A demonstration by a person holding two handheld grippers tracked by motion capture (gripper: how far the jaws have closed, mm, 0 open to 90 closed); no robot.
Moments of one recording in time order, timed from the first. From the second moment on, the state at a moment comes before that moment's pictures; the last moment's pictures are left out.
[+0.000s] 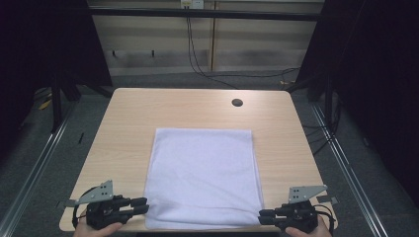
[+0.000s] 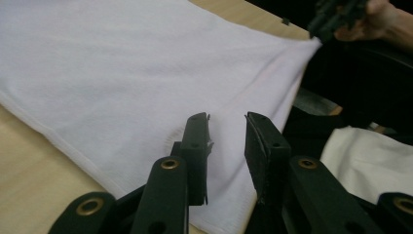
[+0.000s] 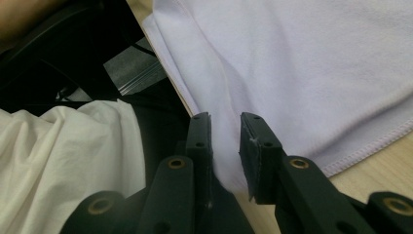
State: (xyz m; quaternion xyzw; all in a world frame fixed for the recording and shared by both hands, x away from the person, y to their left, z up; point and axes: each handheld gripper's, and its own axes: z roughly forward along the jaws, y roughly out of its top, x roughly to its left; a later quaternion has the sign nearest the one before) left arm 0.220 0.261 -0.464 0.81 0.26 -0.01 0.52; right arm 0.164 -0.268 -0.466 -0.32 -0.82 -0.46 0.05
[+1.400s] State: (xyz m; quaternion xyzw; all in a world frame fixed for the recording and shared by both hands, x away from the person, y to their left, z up) left arm 0.330 0.206 -0.503 0.85 0.32 0.01 0.41; right arm 0.328 -0.218 -0.499 -0.40 -0.84 -0.36 -0.10
